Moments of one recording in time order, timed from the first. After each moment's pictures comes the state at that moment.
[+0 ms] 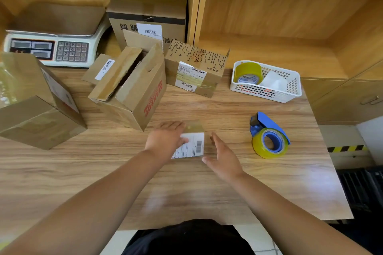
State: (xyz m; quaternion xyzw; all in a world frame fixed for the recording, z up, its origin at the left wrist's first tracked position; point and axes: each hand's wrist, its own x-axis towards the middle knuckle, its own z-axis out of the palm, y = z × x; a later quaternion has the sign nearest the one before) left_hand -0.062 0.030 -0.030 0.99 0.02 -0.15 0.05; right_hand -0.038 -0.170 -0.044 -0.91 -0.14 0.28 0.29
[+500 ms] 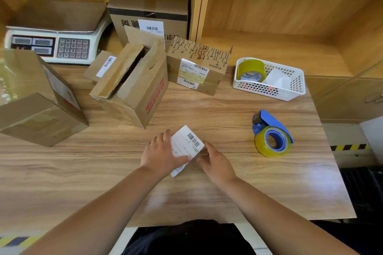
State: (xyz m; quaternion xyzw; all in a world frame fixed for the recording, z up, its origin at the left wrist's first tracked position) left_hand -0.104 0.021 -0.047 0.95 0.20 -0.15 0.21; right_hand -0.057 -0.152 -0.065 -0.90 -0.14 0.29 0.29
